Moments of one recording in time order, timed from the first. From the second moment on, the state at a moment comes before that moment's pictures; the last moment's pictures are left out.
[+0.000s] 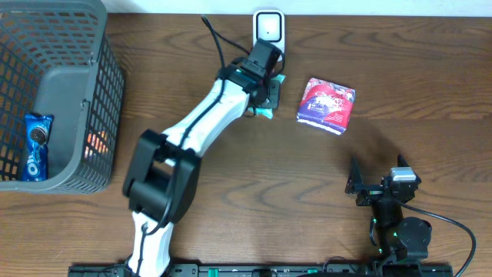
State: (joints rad) left arm -0.54 2.11 1.68 -0.67 0.05 -0.42; right arm 0.02 0.01 0.01 -0.07 -0.03 0.02
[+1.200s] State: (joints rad) left arm -0.63 2.19 1.67 -0.48 -0.01 -0.72; right arm 0.02 0.01 0.01 -0.07 -0.03 0.02
